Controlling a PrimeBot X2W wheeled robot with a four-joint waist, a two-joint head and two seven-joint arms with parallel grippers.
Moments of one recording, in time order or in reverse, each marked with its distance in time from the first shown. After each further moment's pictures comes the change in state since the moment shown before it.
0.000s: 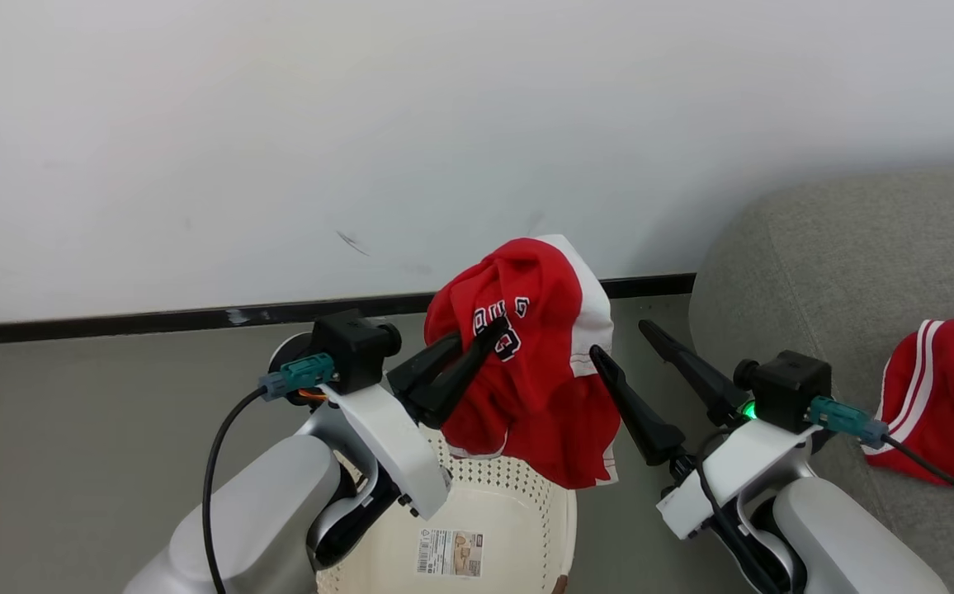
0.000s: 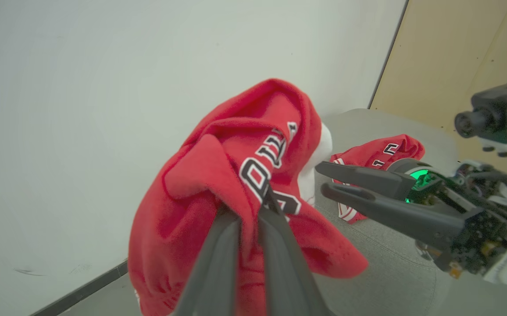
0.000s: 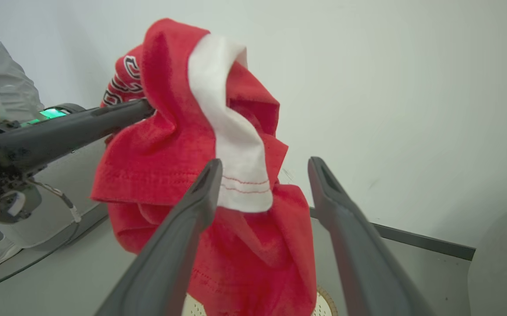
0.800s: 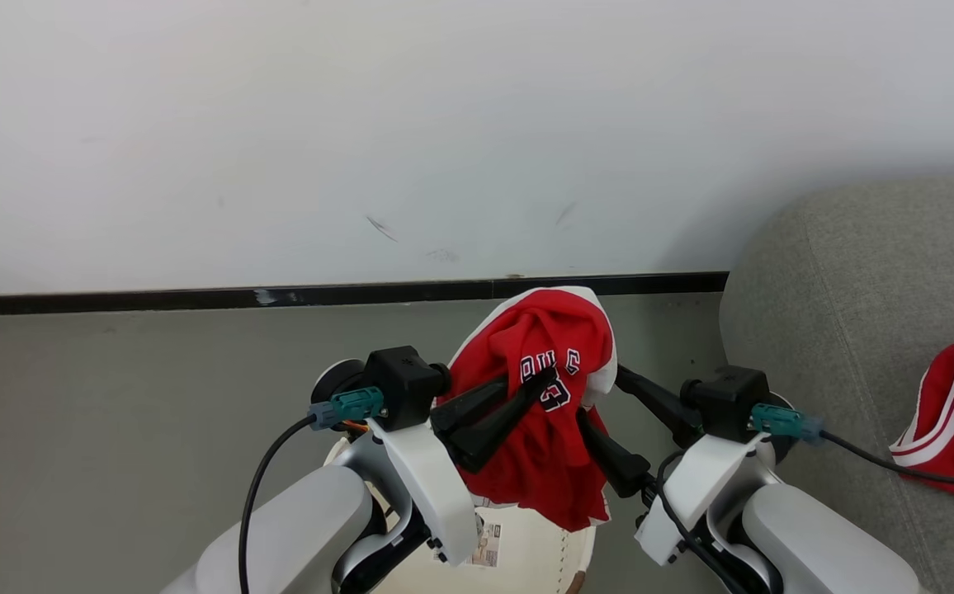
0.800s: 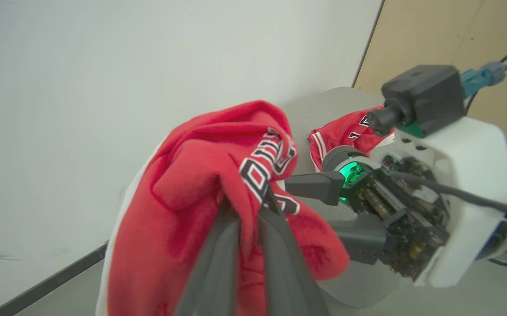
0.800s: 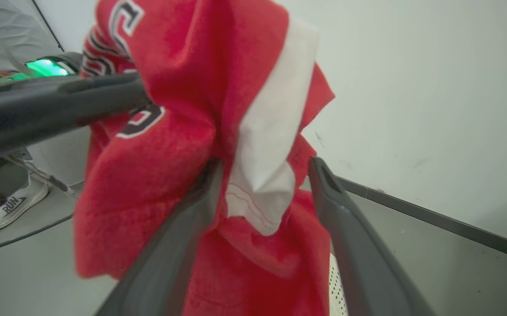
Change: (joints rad) left arm 0.017 0.001 -0.097 -0.080 0.002 0.000 0.045; right arm -0.101 -0.043 0.225 0.101 0.091 0.000 0.000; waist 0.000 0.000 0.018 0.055
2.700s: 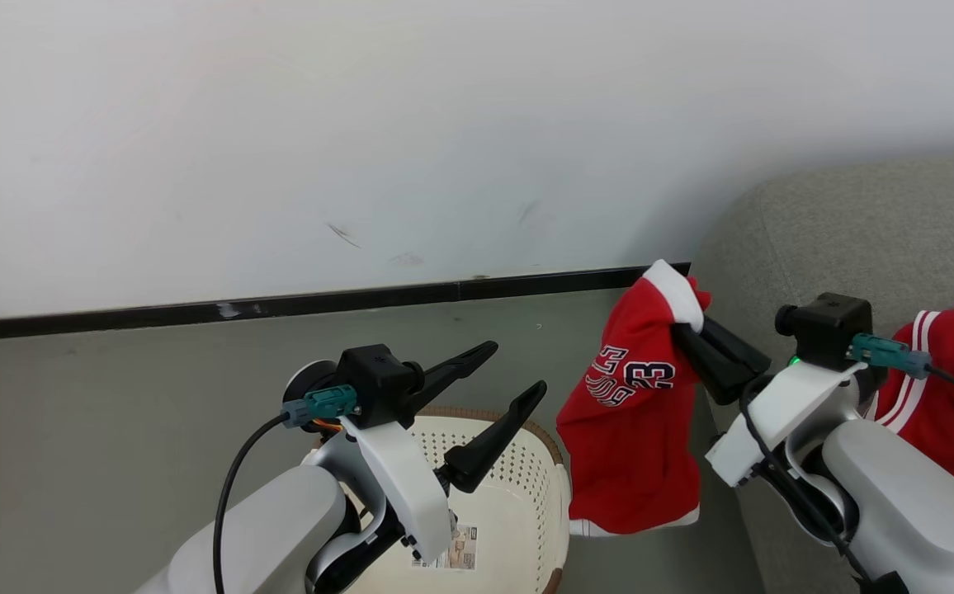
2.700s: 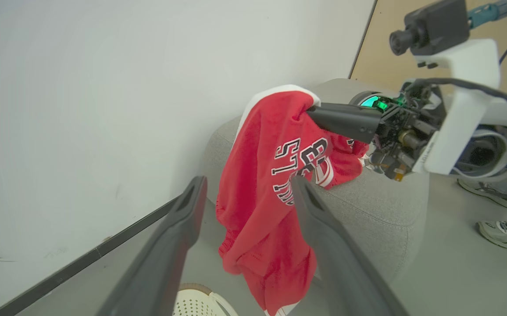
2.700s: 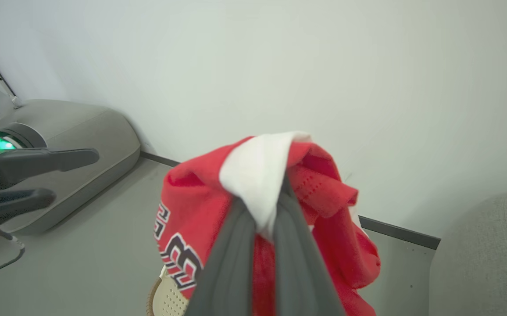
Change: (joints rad) left arm 0.002 0.053 0.001 -0.014 -0.021 0.010 0.008; right arm -0.081 -0.101 -0.061 -0.002 0.101 0.000 0.000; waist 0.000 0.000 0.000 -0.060
